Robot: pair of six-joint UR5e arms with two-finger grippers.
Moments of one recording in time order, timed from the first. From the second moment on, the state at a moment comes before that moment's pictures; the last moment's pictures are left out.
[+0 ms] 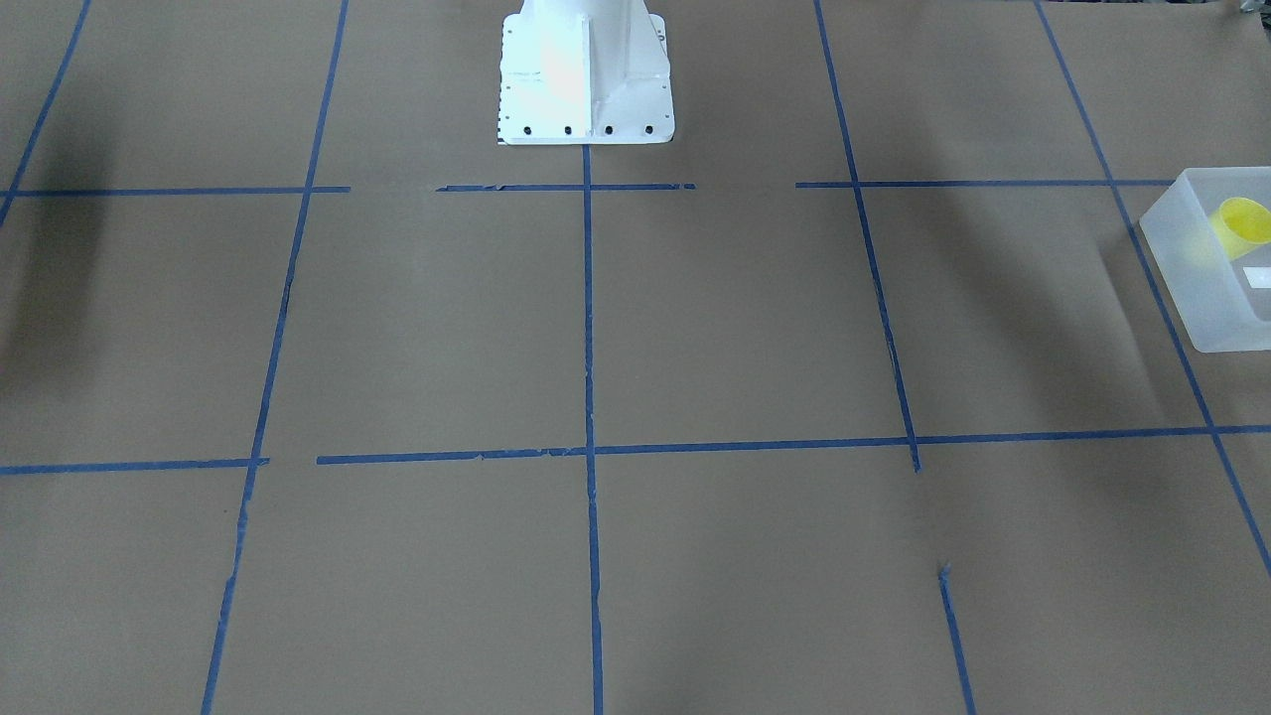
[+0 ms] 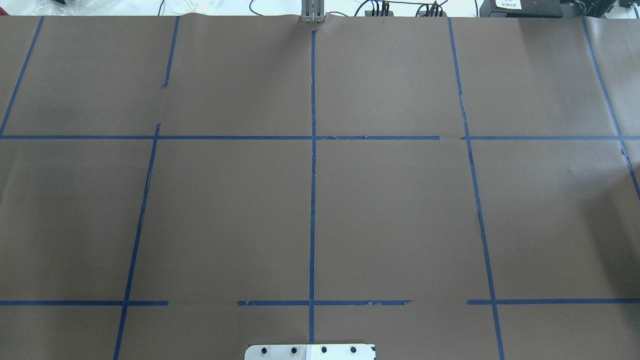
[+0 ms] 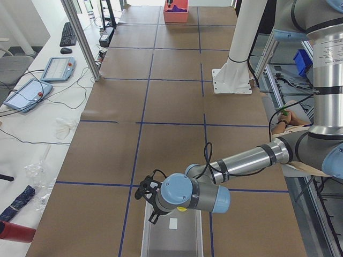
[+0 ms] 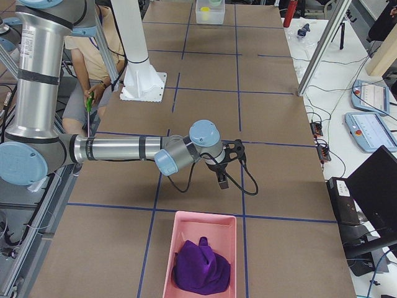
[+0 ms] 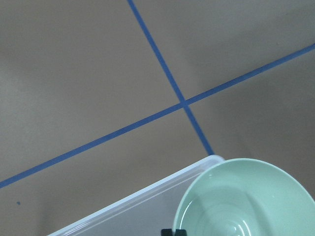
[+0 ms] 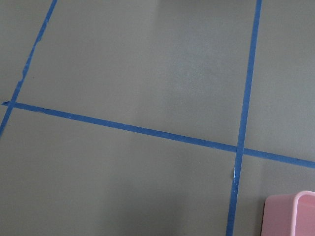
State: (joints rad) left arm -1.74 -1.41 -1.37 -2.15 -2.38 0.43; right arm 1.44 -1.75 1.78 -1.05 2.34 0.28
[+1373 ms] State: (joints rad) left arm -1.66 -1.45 -1.59 -2.07 -2.28 0.10; right arm 1.44 -1.73 1.79 -1.04 2.36 0.37
